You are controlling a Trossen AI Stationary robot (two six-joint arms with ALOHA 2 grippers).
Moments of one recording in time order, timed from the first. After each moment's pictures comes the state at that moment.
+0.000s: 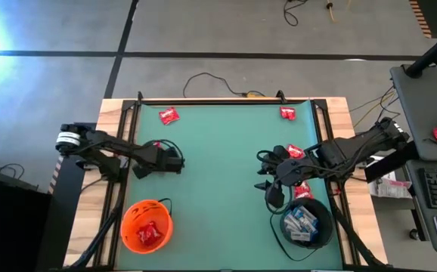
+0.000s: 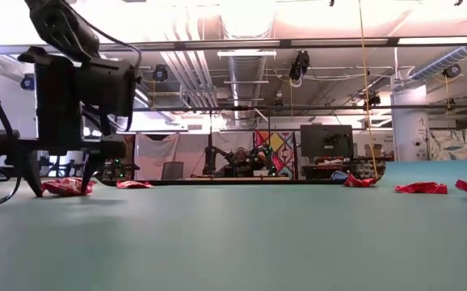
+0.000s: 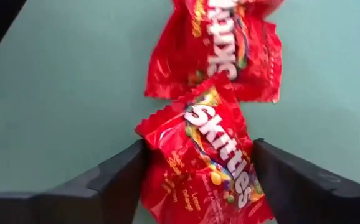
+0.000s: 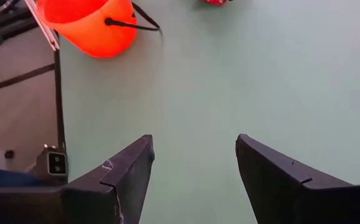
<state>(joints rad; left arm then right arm) 0.01 1.52 0.63 -0.83 -0.37 -2.10 0.37 1.38 1.45 -0.91 0.25 0.63</state>
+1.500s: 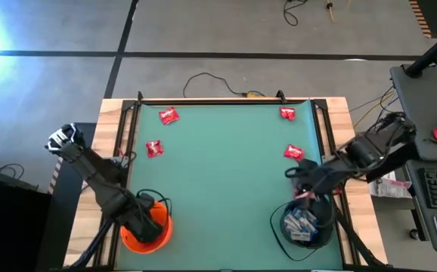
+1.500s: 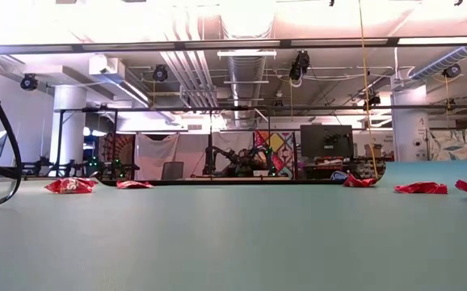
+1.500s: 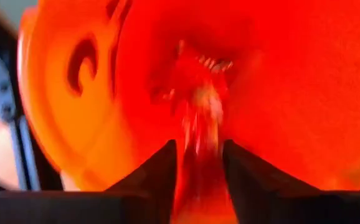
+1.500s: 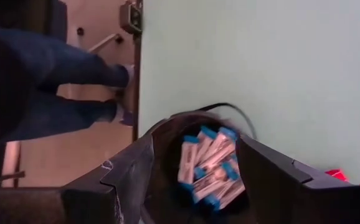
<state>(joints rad) -0.80 1.44 1.17 -1.14 0.22 -1.87 0.53 1.25 1.50 -1.25 -0.13 0.62</state>
